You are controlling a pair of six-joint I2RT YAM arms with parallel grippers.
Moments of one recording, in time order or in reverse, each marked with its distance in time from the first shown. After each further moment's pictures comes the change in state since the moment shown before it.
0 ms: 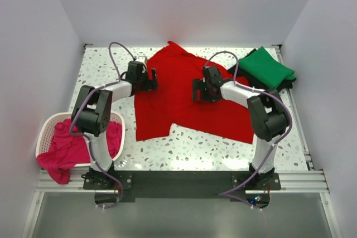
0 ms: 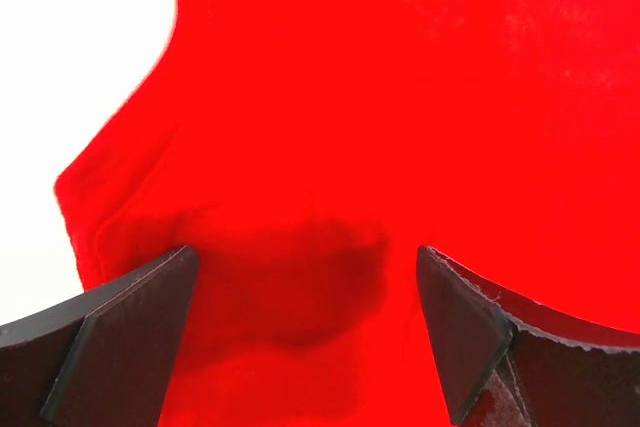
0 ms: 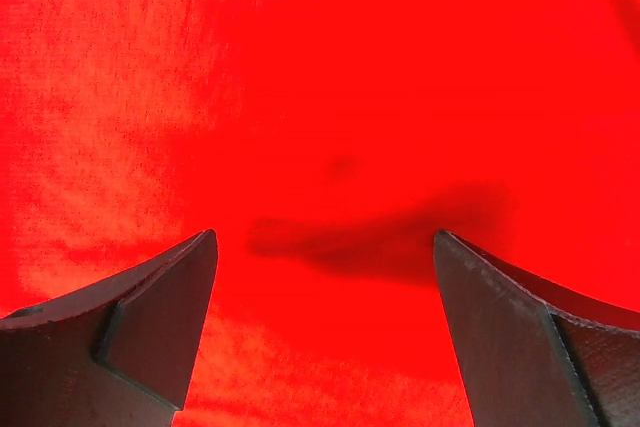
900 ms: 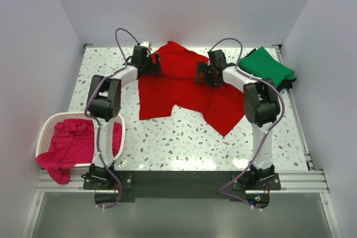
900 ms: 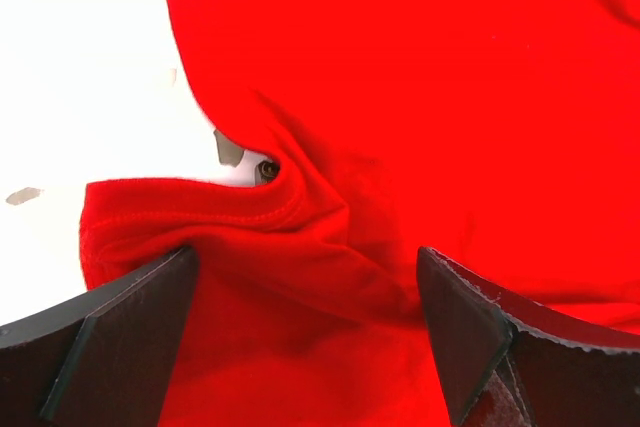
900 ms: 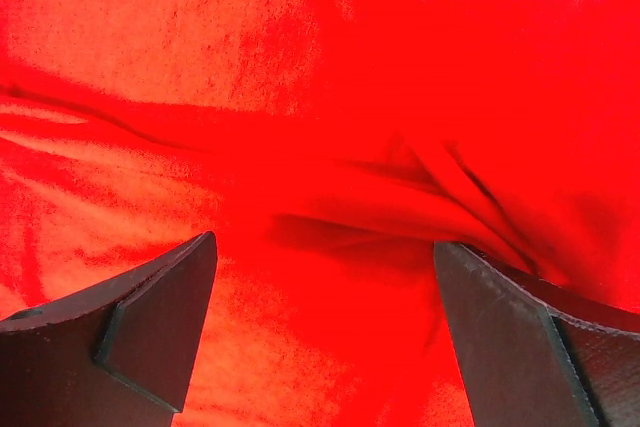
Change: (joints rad) left arm 0.025 0.328 0.493 -0.101 0.001 0.022; right arm -0.129 0.255 0.371 -0.049 -0.064 -0.015
